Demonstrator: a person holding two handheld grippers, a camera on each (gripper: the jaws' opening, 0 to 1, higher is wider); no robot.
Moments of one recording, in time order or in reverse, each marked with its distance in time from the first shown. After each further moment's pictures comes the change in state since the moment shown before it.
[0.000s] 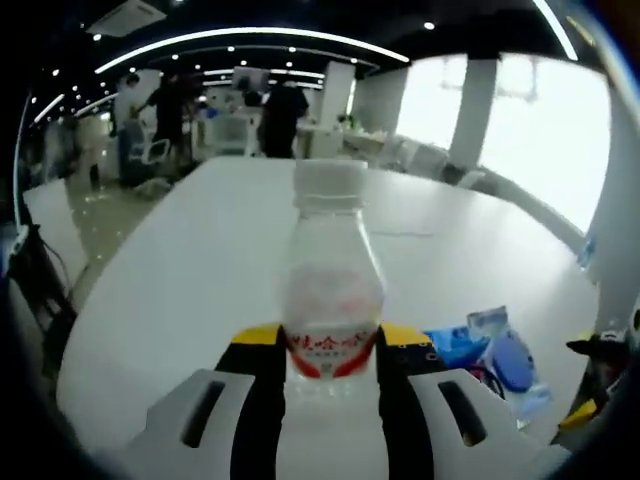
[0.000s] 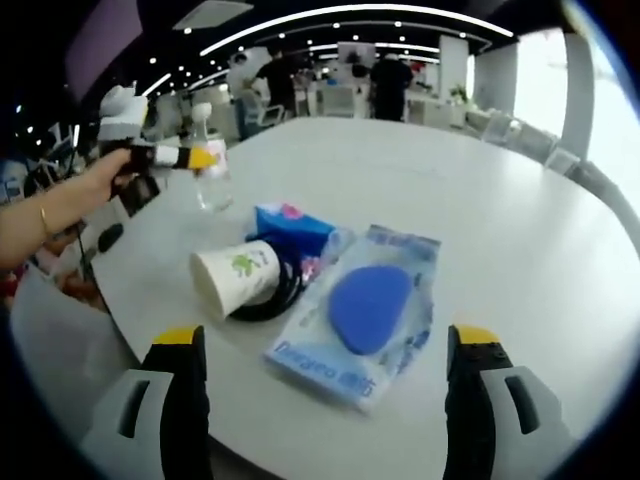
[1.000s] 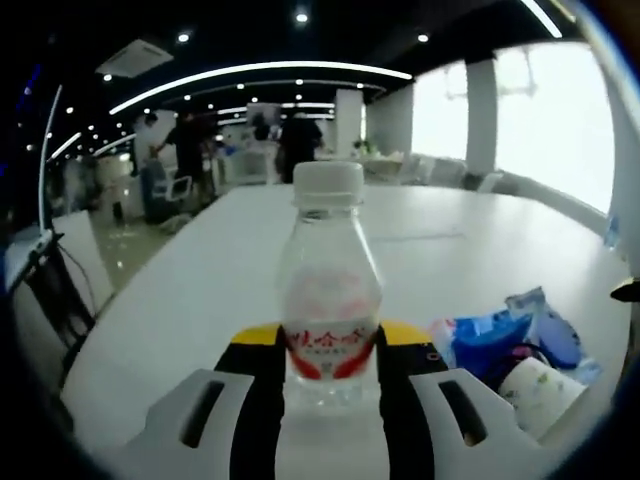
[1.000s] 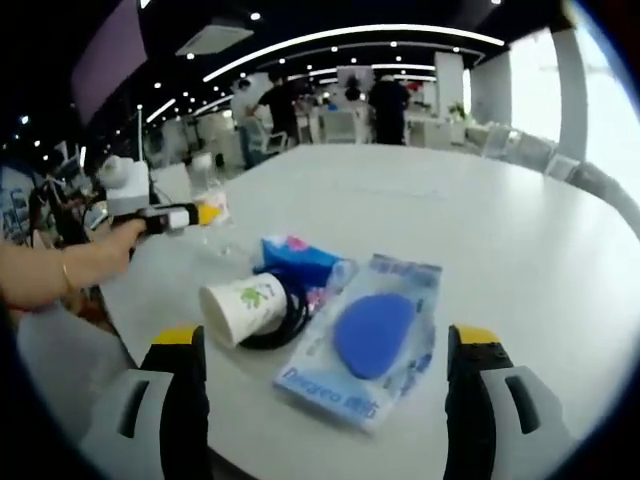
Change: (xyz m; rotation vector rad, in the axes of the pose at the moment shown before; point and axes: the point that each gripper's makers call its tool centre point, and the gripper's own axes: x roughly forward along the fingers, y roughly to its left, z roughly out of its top) left arm 0.001 0.023 -0.030 0.079 -0.111 0.137; right arm -0.007 0.000 0.023 0.028 -0.121 0.022
